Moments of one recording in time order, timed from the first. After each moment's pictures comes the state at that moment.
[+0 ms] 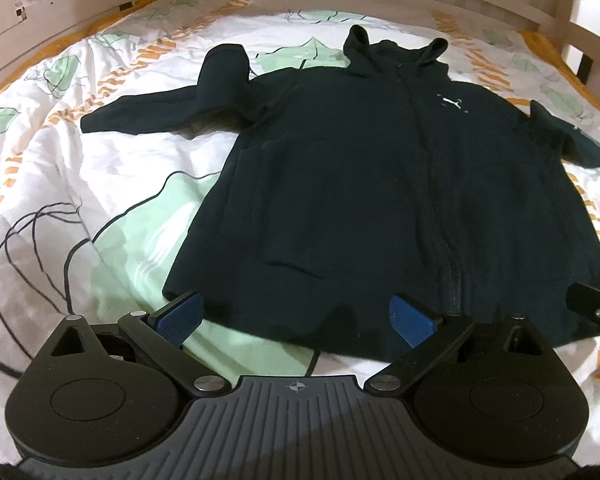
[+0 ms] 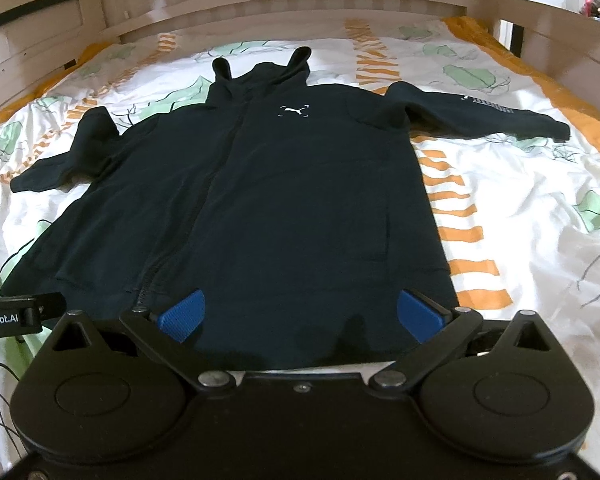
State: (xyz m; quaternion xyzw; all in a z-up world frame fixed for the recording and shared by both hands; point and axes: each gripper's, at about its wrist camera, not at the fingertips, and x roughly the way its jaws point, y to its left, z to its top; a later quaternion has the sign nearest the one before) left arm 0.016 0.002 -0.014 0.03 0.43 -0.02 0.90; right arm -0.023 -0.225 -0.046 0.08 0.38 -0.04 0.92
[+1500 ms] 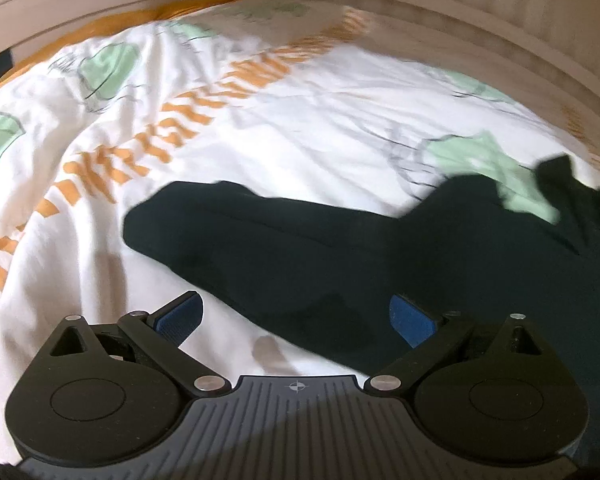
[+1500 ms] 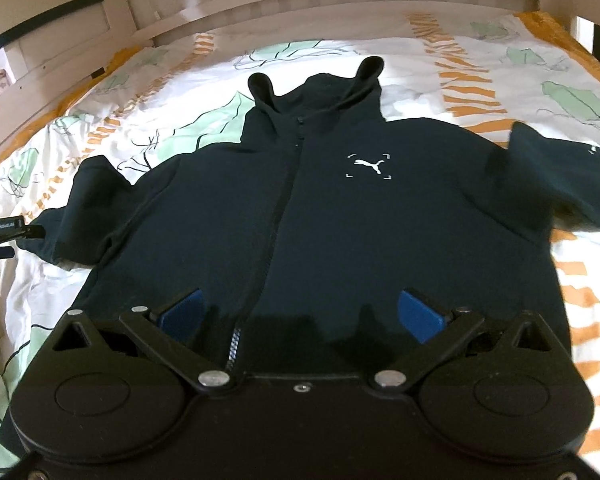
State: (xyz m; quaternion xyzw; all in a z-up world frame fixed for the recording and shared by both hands) left arm 0.267 0.196 -0.032 -0.07 0.40 0.07 0.91; right arm 0.150 -0.222 -0.051 0.10 0.38 0.04 0.92
